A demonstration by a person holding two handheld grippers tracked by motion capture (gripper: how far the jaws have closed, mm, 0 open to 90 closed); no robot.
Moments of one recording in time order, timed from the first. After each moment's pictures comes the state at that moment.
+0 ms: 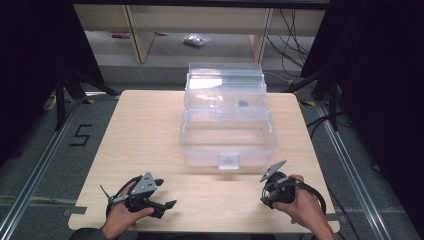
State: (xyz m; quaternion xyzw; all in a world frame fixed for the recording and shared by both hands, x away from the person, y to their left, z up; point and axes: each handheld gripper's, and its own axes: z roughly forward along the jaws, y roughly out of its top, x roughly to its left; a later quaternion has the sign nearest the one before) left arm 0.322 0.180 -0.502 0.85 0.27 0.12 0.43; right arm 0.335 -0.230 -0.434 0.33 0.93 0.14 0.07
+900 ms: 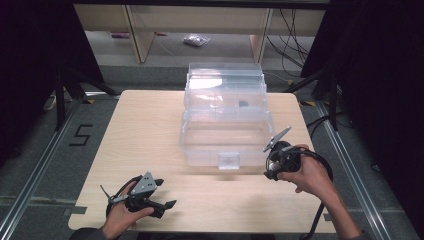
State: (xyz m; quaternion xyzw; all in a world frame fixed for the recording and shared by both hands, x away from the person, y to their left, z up) left arm 0.321 0.179 -0.503 0.85 0.28 0.12 0.44; right arm 0.382 -0.230 -0.368 0.32 0.93 0.14 0.08
